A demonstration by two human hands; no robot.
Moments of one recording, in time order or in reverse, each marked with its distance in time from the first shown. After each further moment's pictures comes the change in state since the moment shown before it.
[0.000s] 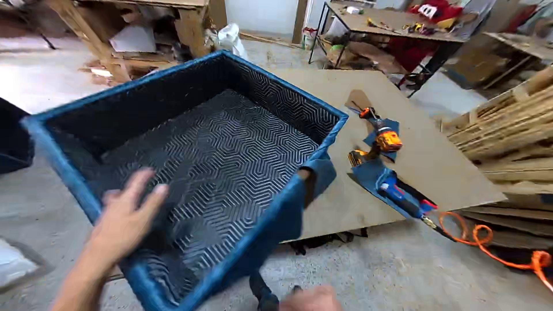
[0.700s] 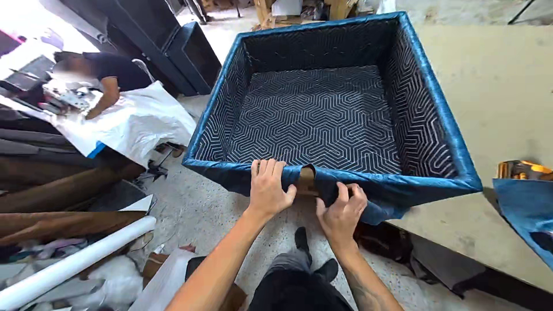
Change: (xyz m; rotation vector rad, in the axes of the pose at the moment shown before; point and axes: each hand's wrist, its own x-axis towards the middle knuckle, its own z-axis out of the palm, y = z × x) left_hand -0.184 0.039 0.153 0.586 0.450 0.088; right_hand 0.023 0.114 0.053 -0.668 0.529 -0.442
